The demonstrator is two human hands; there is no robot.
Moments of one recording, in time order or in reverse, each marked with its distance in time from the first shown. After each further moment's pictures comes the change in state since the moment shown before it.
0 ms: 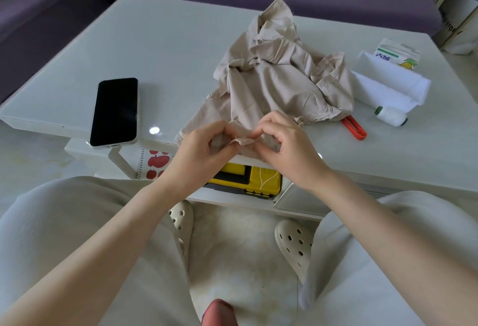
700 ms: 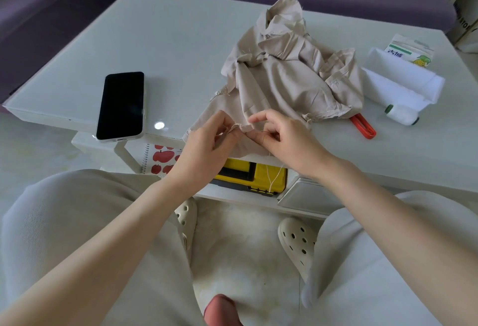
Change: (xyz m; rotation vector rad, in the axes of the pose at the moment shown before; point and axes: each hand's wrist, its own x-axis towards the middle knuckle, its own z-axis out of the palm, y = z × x) left_hand 0.001 -0.010 0.005 0.041 0.092 -0.071; right_hand 0.013 -0.001 0.001 0.037 -0.214 0.223
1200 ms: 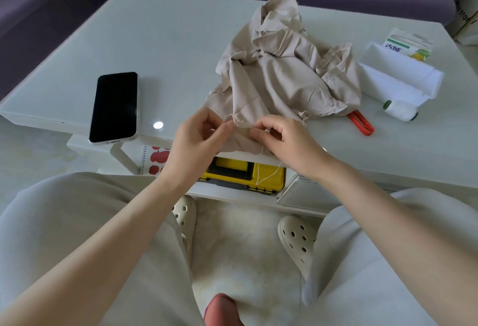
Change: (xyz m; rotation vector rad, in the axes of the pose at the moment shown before) left_hand 0.006 0.003 -0.001 -0.240 0.107 -0.121; right_hand -0.004 0.002 -0.001 0.183 0.009 0.008
